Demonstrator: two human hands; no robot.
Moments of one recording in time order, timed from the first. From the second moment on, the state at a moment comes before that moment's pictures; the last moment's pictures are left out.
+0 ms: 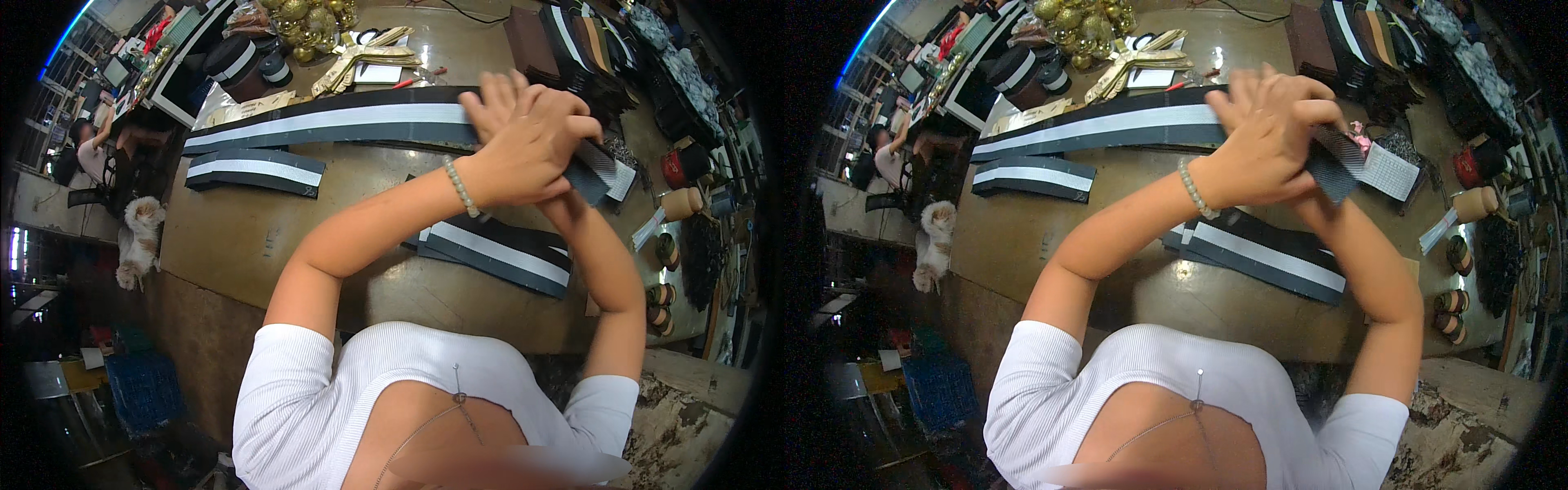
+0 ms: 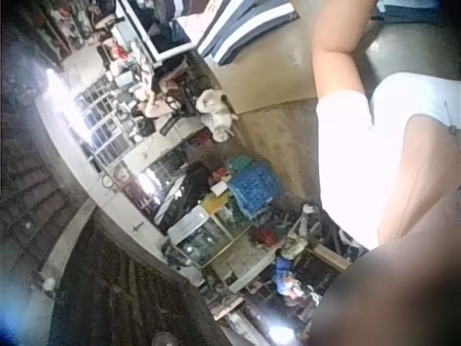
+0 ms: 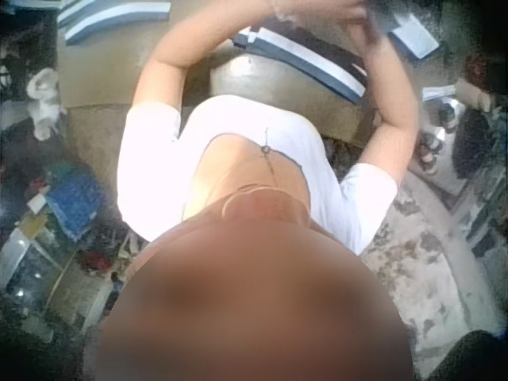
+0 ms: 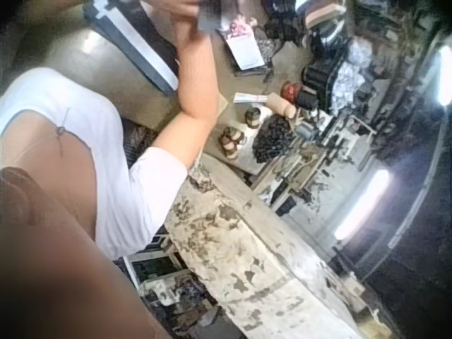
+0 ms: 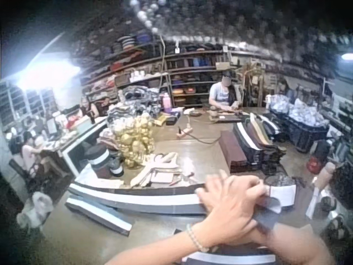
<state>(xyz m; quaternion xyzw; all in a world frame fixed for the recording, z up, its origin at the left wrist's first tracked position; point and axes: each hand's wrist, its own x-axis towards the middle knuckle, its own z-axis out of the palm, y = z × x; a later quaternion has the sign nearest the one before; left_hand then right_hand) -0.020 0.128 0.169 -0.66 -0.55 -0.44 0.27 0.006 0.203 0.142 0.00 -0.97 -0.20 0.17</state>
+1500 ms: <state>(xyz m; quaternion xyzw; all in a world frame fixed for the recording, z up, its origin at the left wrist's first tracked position) -0.151 0.130 0.072 -0.65 -0.69 -0.30 0.08 0.037 0.374 0.109 0.13 -0.97 -0.08 0.17</state>
